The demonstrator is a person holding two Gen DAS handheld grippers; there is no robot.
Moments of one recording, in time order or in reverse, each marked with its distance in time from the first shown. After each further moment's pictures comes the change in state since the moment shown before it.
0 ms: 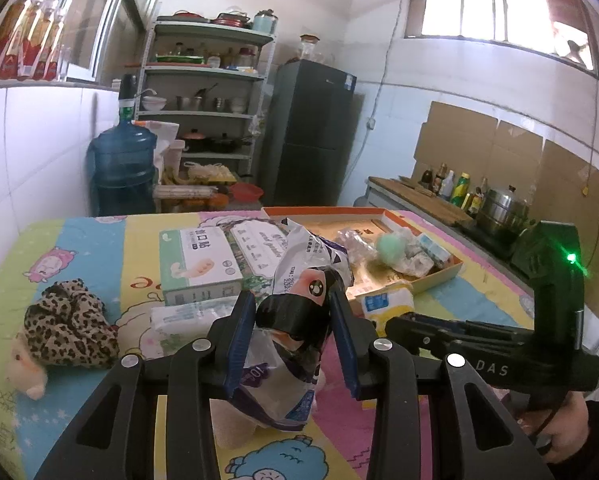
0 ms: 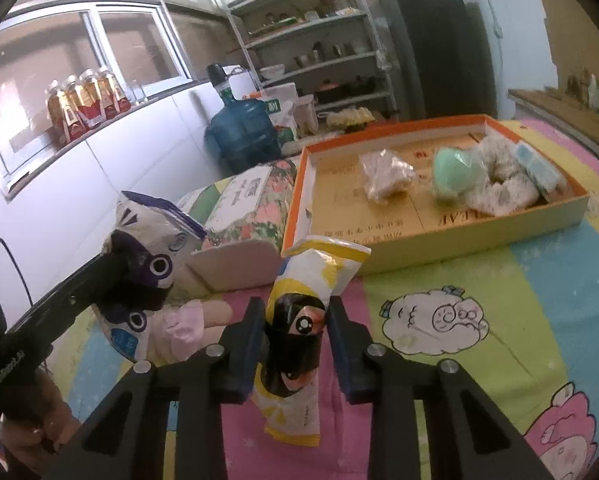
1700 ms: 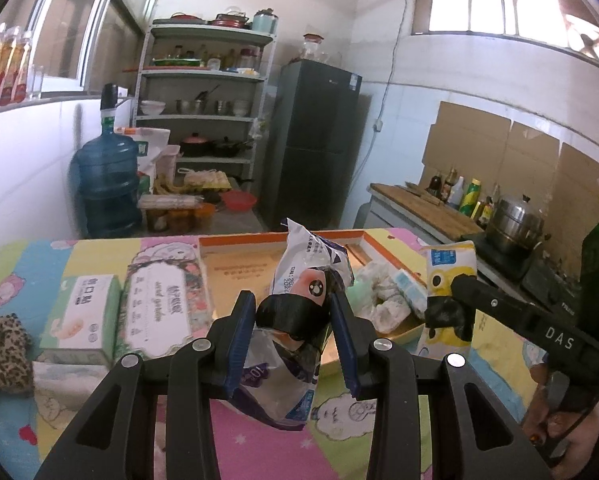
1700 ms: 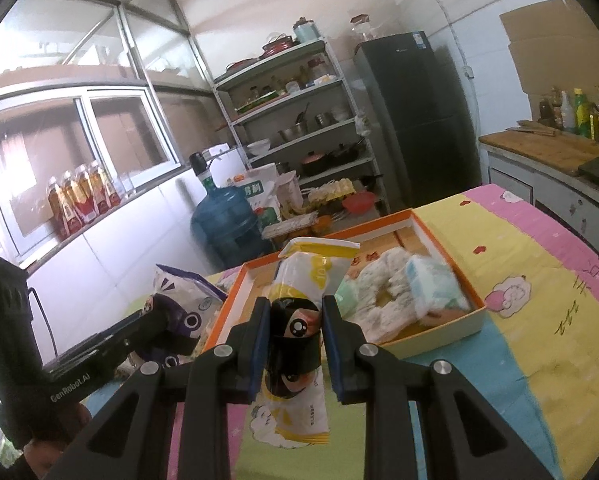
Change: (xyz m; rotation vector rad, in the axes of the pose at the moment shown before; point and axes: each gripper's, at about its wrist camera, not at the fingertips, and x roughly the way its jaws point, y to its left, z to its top) left arm 0.080 -0.108 0.044 -0.017 -0.009 0.056; right arm -0.078 -0.124 0.066 0.066 -0.259 0.007
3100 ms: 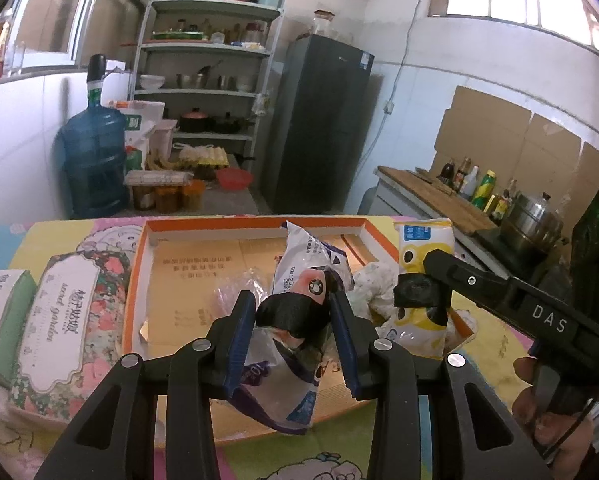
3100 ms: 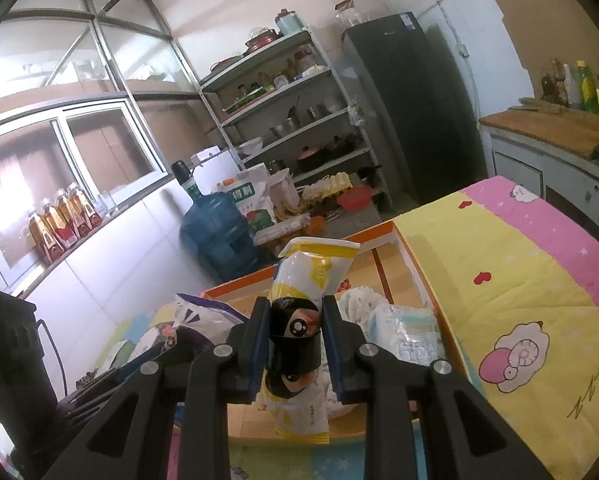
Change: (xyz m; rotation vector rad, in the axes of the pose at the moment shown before) left arm 0.105 -0.036 0.007 -0.043 0.079 0.026; right arm 0.077 -0.069 0.034 0.064 0.047 0.047
